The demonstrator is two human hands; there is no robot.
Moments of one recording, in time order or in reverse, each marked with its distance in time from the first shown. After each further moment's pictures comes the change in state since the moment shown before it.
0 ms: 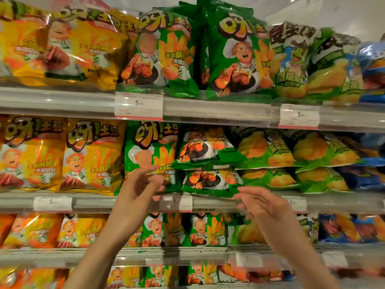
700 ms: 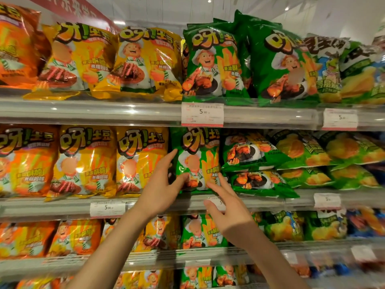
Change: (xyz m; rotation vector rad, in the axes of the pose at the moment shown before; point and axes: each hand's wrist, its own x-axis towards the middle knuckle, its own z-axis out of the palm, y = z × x) left_hand 0.061 -0.018 -0.089 0.341 -0.217 0.229; right_hand 0.016 -0.039 0.174 -0.282 -0.166 -0.130
